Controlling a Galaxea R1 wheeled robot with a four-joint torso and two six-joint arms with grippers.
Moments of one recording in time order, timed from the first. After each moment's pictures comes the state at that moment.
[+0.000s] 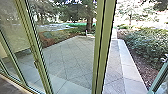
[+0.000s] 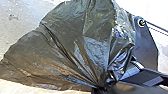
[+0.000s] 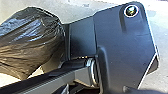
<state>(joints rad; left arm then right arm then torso) 1.41 2.95 -2.65 0.20 0.05 -0.16 -1.46 2.89 -2.47 0.59 -0.07 -0.57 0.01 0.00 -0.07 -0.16</state>
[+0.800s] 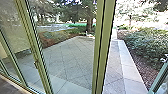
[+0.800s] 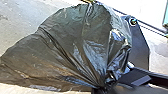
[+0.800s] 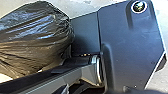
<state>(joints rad) 1.42 3.00 -2.66 0.20 0.05 -0.14 -1.48 3.05 -2.66 0.54 -0.05 -0.57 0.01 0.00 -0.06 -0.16</state>
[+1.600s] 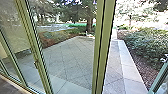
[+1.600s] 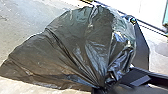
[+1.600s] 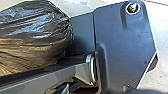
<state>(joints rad) 1.42 3.01 -2.68 0.20 0.05 -0.14 -1.50 3.07 -2.70 0.51 0.00 -0.57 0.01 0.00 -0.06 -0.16</state>
